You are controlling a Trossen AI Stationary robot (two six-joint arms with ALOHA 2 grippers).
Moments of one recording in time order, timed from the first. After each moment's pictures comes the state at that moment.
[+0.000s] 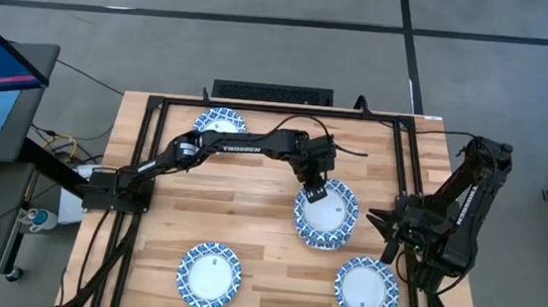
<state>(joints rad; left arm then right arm) 0.15 2.42 2.27 -0.86 0.27 -0.26 1.21 1.25 0.84 -1.57 1.29 2.14</state>
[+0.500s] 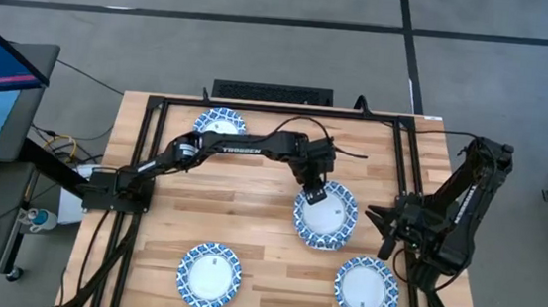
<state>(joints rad) 0.14 2.42 2.25 -0.86 0.28 -0.28 1.16 1.25 0.84 -1.57 1.29 2.14</state>
